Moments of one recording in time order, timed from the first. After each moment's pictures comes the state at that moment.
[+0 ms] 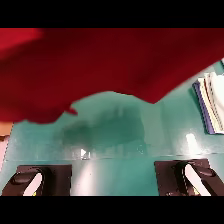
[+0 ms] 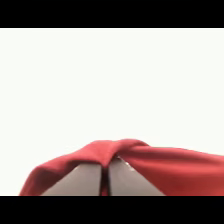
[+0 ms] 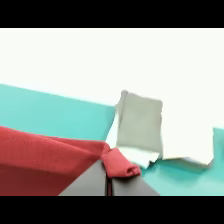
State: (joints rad) left arm 0.04 -0.64 1.96 1.22 -1.00 -1.54; right arm -0.31 -0.77 1.86 -1.07 1.29 1.34
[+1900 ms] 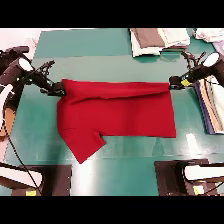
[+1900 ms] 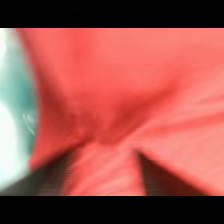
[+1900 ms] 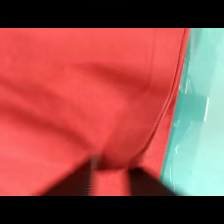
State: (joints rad) left arm 0.05 -1.64 1.42 1.18 -1.25 -1.36; right arm -0.16 -1.50 1.35 -1.27 1.21 1.39
